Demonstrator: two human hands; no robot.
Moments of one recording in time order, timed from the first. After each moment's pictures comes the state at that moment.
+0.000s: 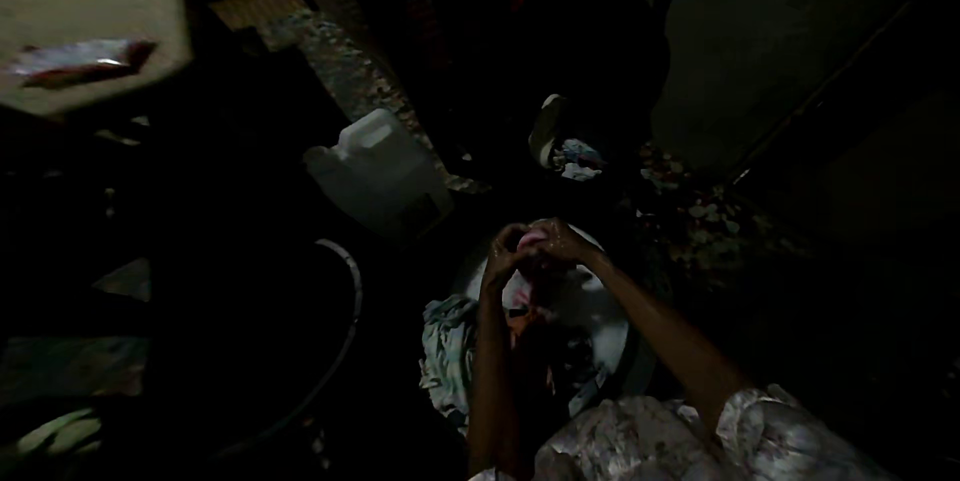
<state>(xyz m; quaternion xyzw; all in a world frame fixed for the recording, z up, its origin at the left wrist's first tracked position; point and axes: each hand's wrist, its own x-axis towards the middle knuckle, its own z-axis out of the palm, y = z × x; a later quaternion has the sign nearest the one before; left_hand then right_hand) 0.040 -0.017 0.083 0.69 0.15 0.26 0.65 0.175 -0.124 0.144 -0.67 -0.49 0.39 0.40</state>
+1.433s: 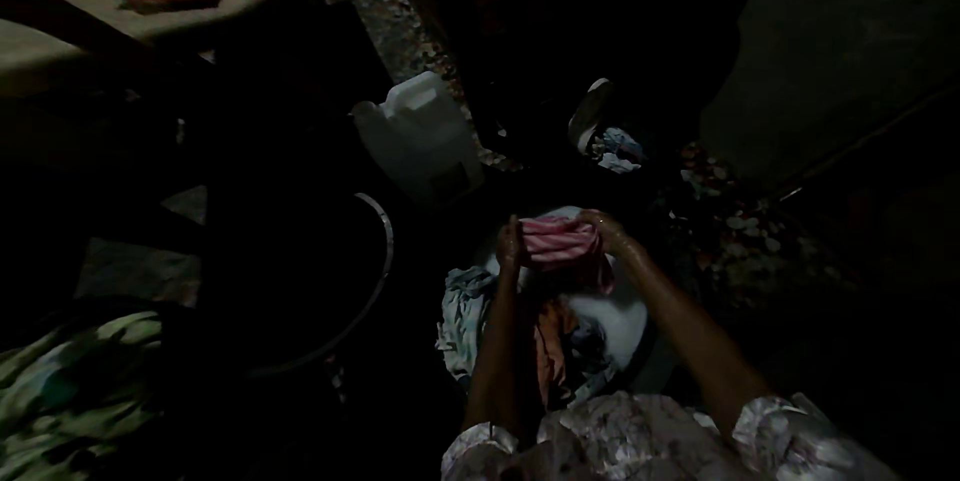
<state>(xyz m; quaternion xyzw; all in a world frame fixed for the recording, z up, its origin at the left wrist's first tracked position) 0.032 0.012 0.036 0.63 0.57 0.19 0.48 0.195 -0.112 0.085 -0.69 -0.15 0.46 0.54</state>
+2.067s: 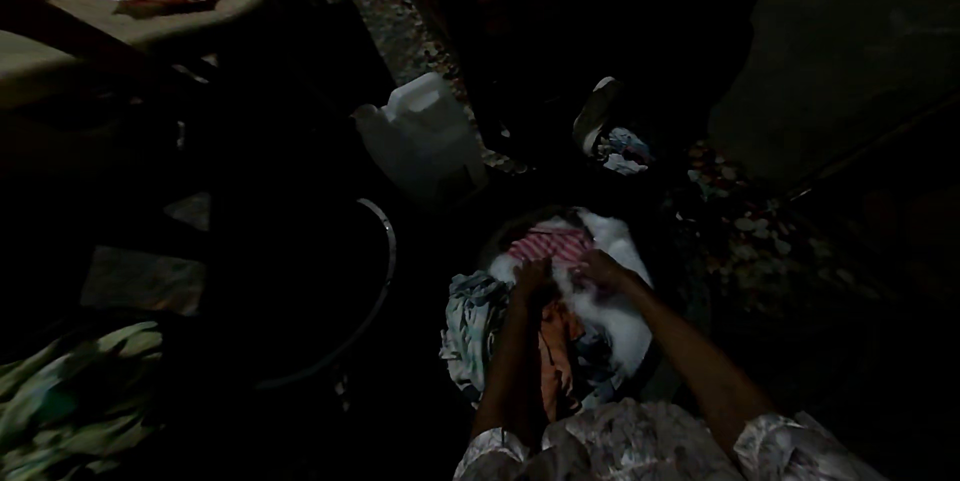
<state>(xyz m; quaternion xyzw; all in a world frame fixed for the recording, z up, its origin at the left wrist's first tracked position) 0.020 -0.024 -0.012 0.86 0.38 -0.17 0.28 0.183 -0.133 0.032 -0.74 -0.48 0.44 0.16</state>
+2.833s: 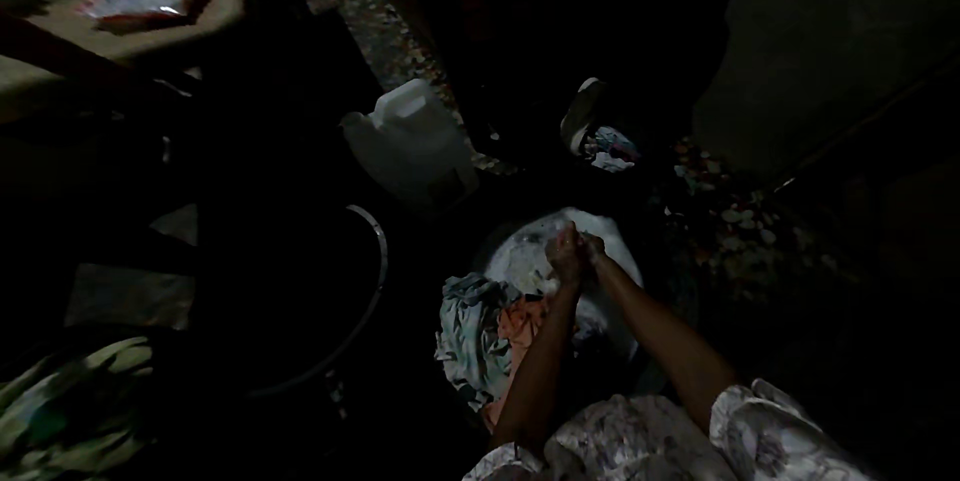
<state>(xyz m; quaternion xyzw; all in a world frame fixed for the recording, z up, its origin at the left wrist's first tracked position) 0.103 -0.100 0.063 0.55 0.47 0.37 0.58 0.166 -0.111 0.035 -0.76 -0.17 0.43 0.45</state>
